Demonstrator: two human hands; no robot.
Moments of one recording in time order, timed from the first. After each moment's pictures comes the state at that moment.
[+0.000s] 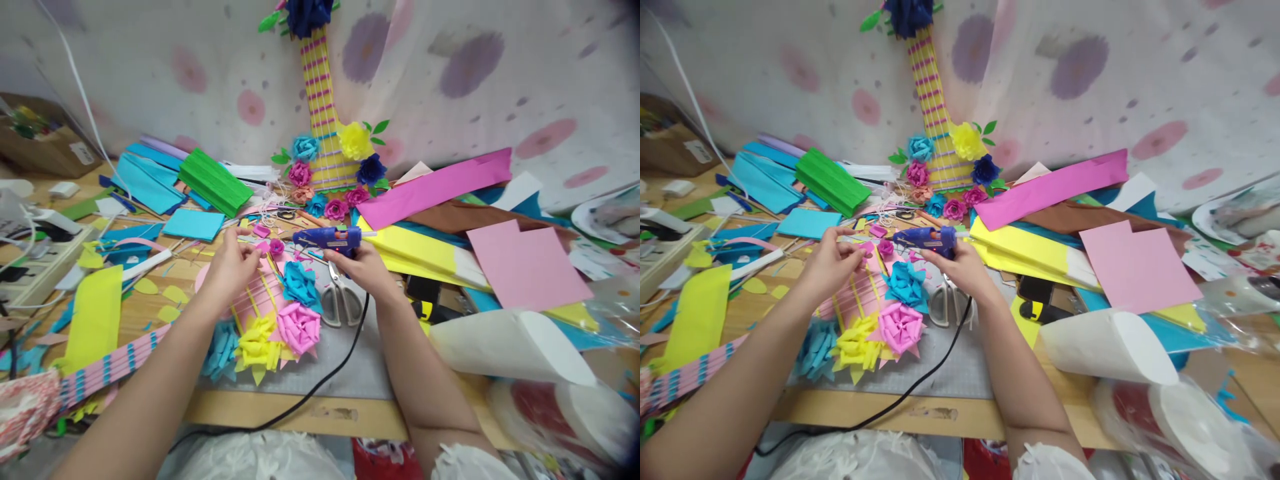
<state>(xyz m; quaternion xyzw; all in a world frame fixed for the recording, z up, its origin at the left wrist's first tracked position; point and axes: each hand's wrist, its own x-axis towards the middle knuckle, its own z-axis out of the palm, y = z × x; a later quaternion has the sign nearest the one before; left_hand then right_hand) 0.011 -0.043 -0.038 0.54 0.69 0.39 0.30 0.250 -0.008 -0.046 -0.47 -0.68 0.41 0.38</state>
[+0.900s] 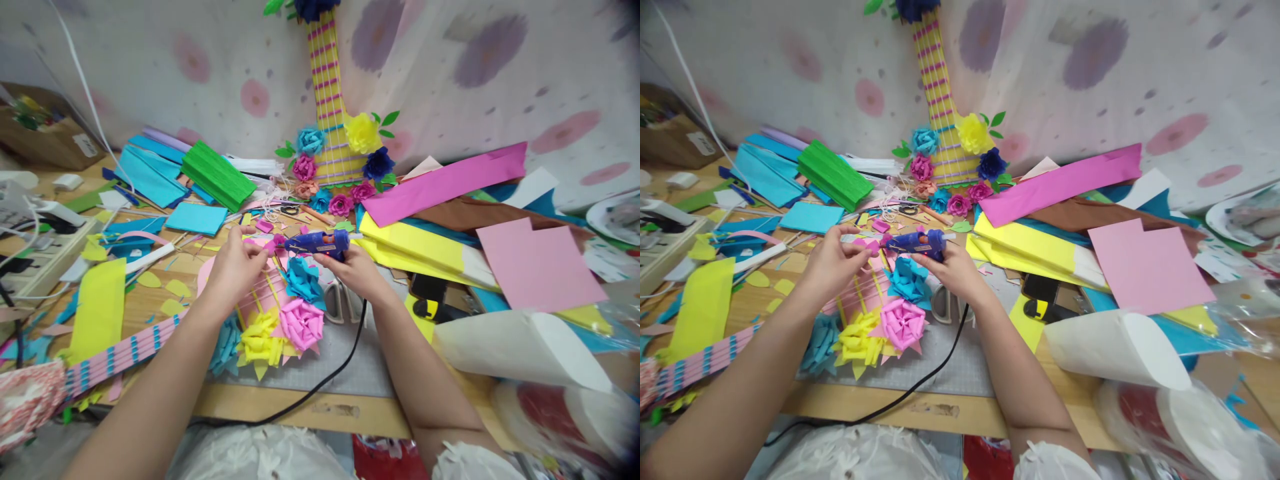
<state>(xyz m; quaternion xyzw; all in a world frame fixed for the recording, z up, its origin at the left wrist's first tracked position) 0.020 -0.052 -0.033 0.53 0.72 0.35 0.28 0.236 -0.015 -0.050 -0.47 -0.73 0.38 0.33</state>
